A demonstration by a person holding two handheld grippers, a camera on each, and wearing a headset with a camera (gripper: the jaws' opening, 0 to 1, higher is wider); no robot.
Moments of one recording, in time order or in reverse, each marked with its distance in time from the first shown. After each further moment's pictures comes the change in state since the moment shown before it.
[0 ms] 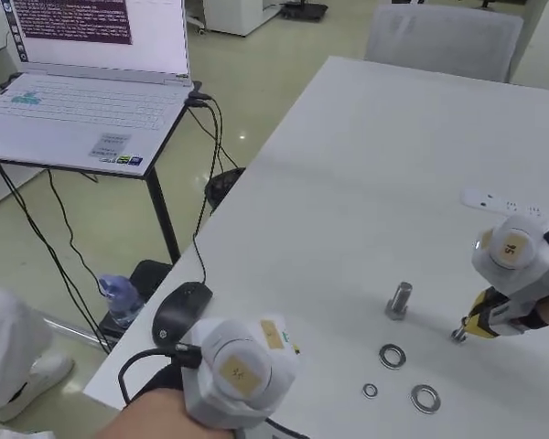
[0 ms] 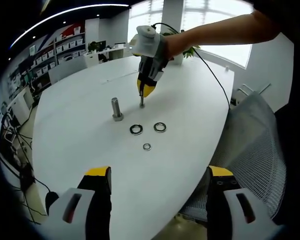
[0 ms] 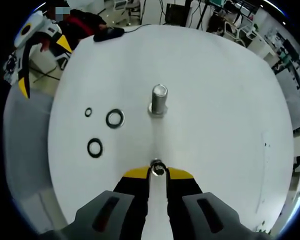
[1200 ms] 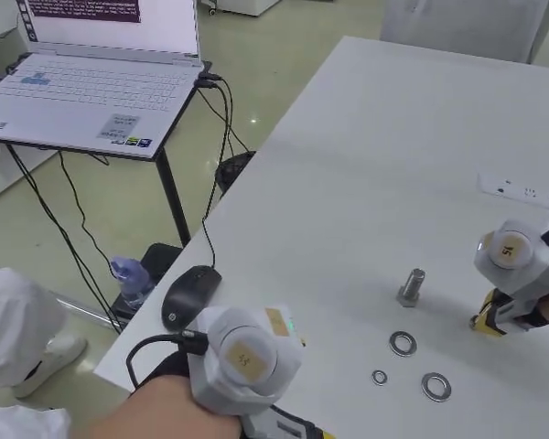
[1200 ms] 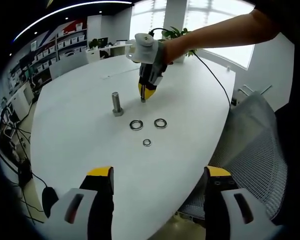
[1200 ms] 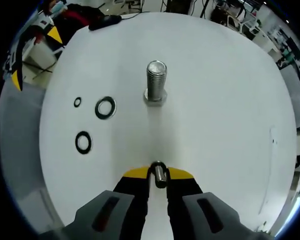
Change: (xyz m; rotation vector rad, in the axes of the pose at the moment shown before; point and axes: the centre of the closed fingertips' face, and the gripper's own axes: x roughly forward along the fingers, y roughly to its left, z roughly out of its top) left arm 0.002 0.001 -0.007 -0.025 0.014 -0.004; right arm 0.025 -0.001 -0.015 -0.004 0.055 0.008
